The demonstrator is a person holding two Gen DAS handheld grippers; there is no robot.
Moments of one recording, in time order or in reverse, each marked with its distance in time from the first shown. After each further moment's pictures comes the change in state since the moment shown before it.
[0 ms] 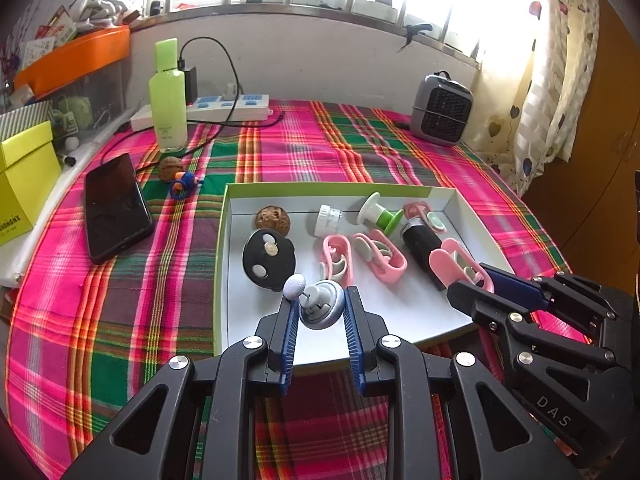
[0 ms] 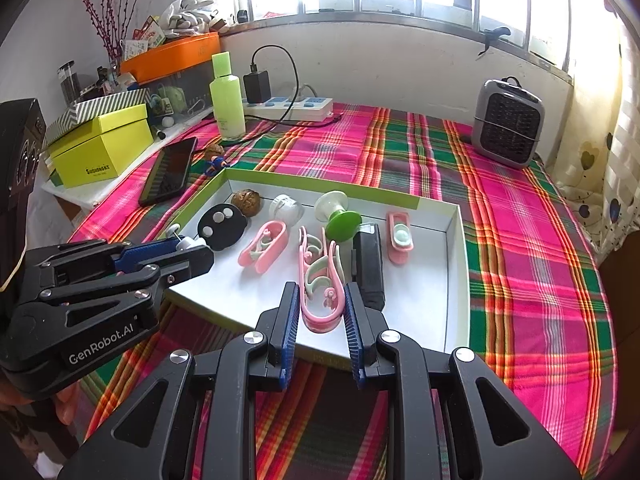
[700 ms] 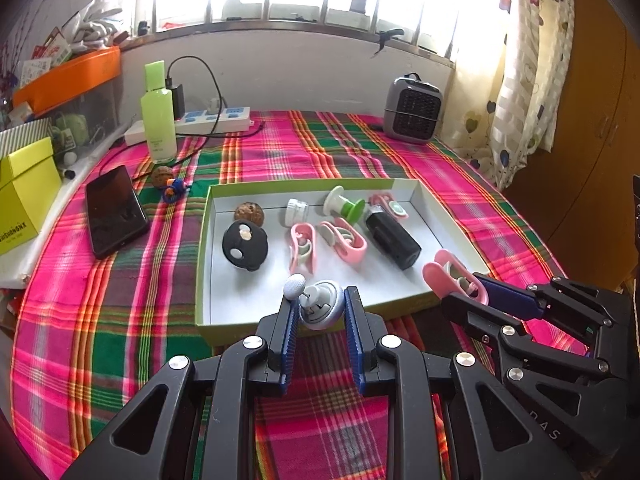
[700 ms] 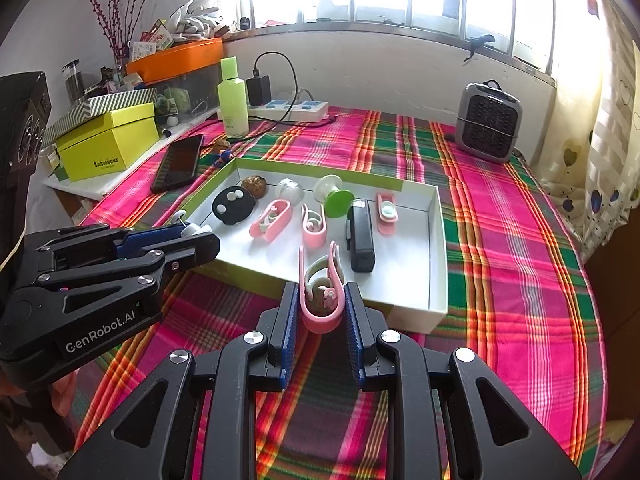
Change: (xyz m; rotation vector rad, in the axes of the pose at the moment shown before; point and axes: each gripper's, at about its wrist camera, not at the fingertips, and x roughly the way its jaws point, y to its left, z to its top) left arm -0.030 -0.020 -0.018 0.050 -0.037 -0.024; right arm -0.035 0.007 -0.028 -0.005 -0.027 -0.029
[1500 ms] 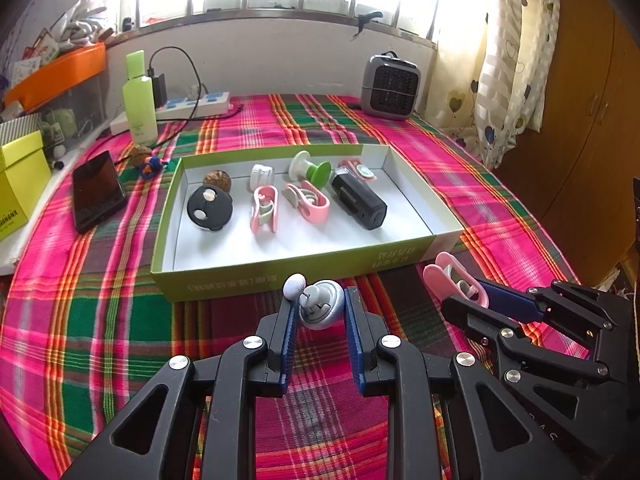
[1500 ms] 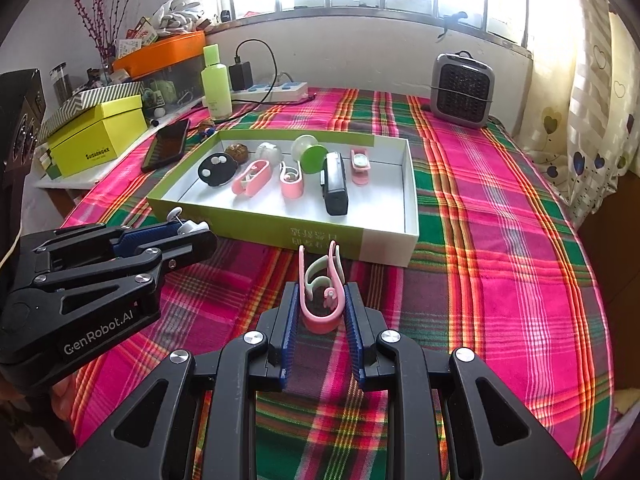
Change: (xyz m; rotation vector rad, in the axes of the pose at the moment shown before) left arm -0.002 -0.029 -0.029 0.037 0.031 -0.018; right arm -0.014 -0.012 -0.038 0.057 0.032 -0.031
